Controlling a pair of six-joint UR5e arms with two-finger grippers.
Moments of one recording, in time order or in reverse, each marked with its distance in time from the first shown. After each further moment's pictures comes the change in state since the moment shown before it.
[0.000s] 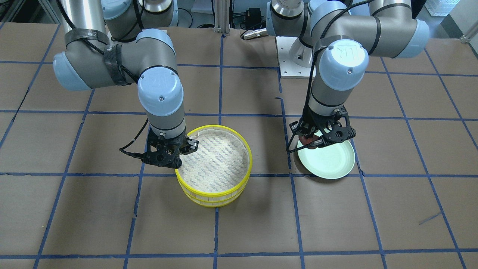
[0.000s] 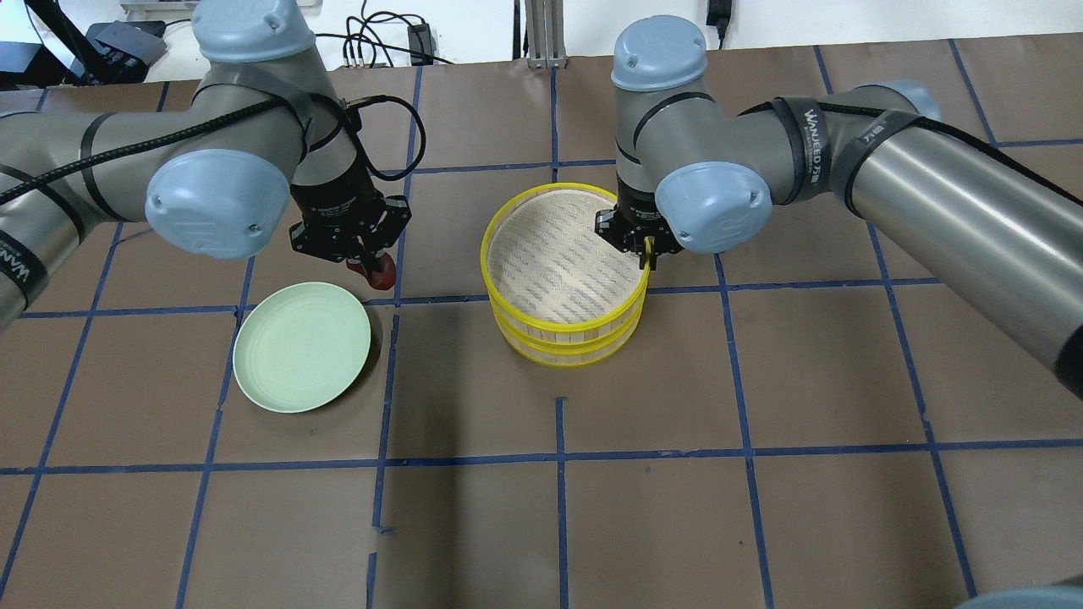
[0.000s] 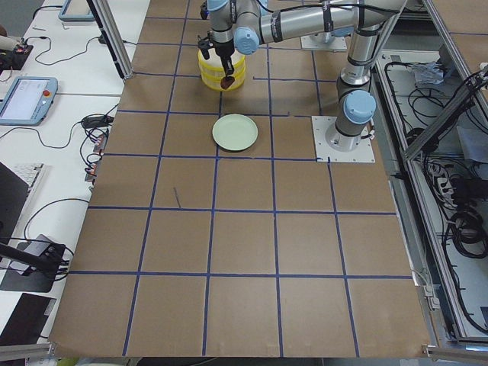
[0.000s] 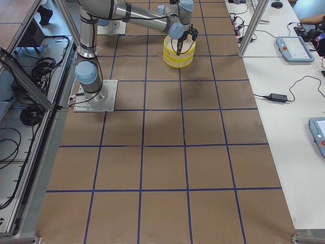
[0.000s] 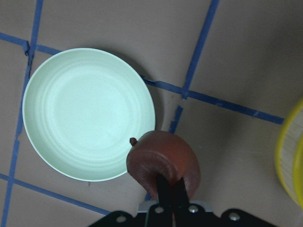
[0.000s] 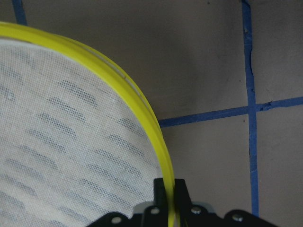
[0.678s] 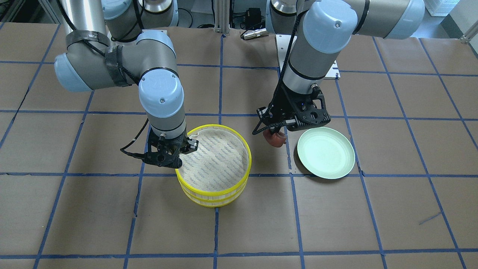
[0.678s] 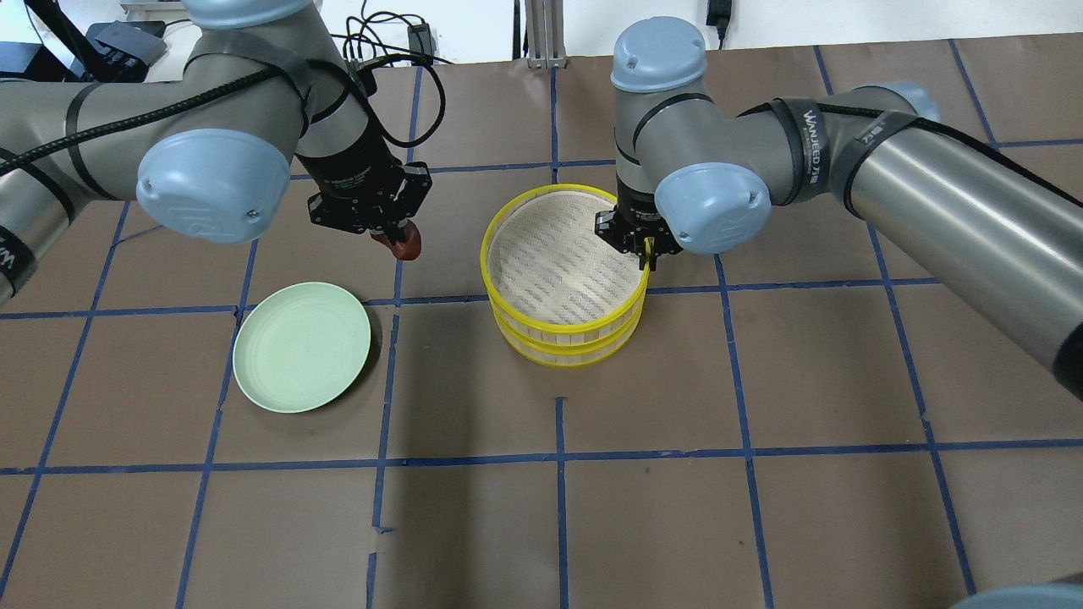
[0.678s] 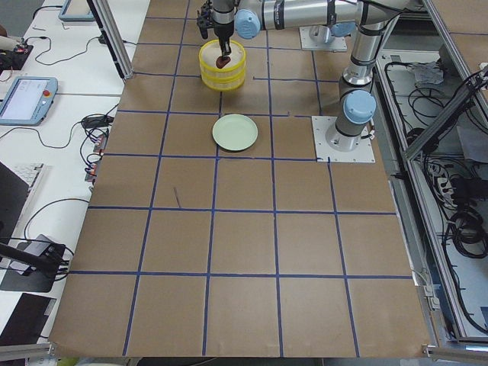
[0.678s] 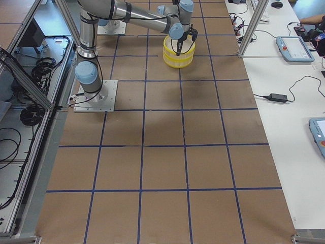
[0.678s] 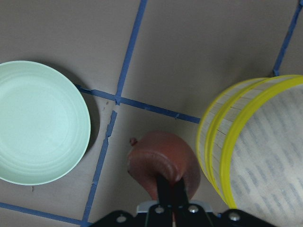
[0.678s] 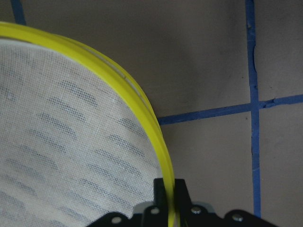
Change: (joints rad) left arm -0.064 0.026 0.055 0.043 -0.126 0.008; right arm 0.000 0.002 0.010 0.000 0.007 0.003
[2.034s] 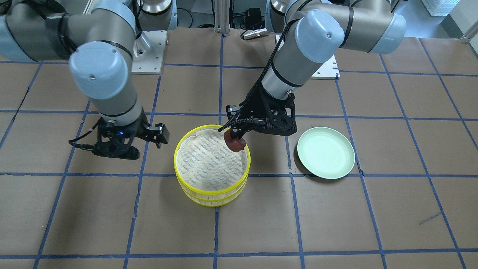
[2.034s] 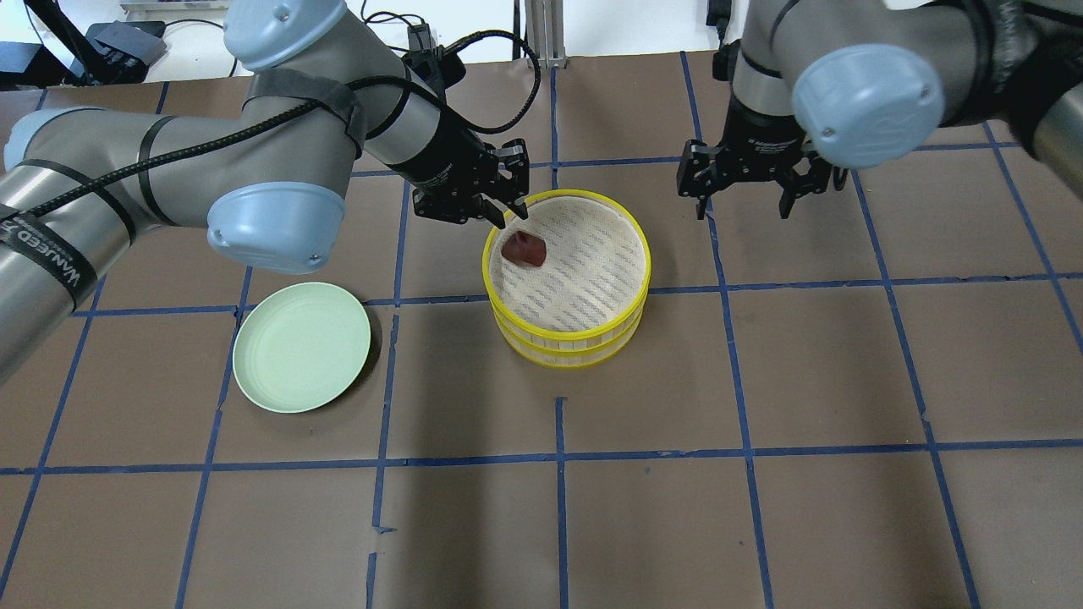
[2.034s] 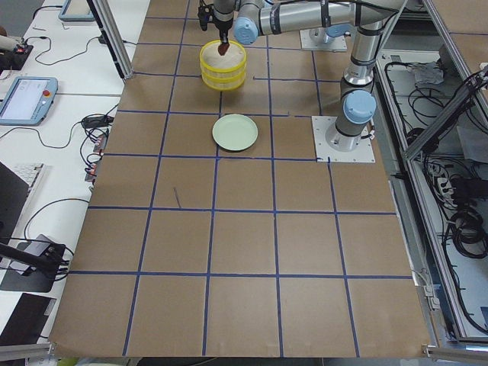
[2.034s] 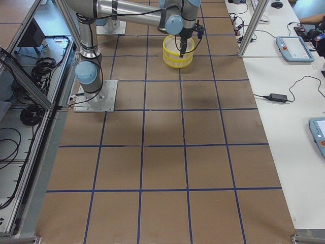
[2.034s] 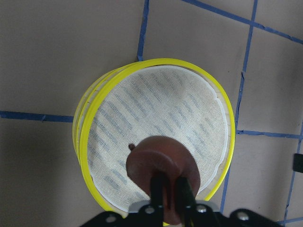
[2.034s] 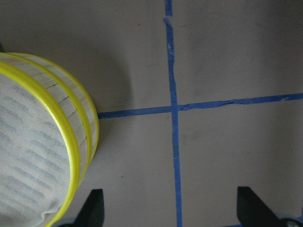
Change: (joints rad) left arm -0.031 -0.037 -0.054 0.204 -0.270 0.037; right arm -0.208 -0.160 -0.091 0.246 0.012 -0.267
